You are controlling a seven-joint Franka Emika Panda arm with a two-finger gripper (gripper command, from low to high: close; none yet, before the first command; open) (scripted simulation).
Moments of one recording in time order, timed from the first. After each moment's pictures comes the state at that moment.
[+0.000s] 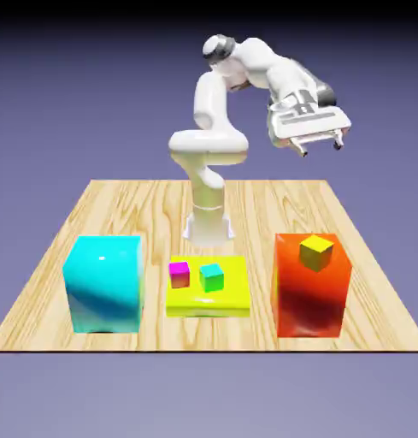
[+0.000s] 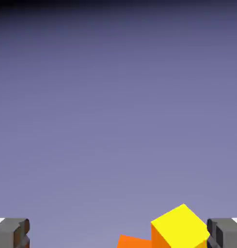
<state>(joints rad) -0.05 -0.99 0.99 -2.76 1.23 2.97 0.47</state>
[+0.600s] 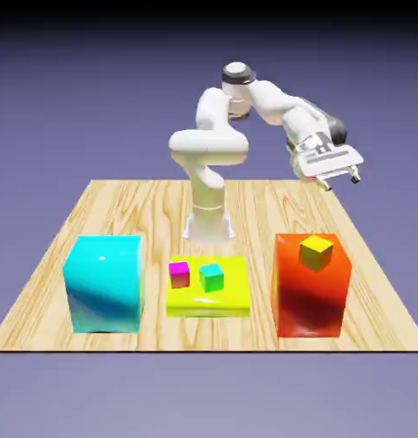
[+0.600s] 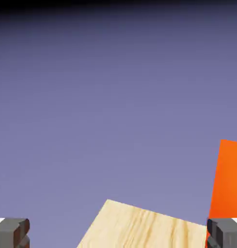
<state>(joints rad) -0.08 -1.25 1.62 -2.73 2.01 2.93 0.30</state>
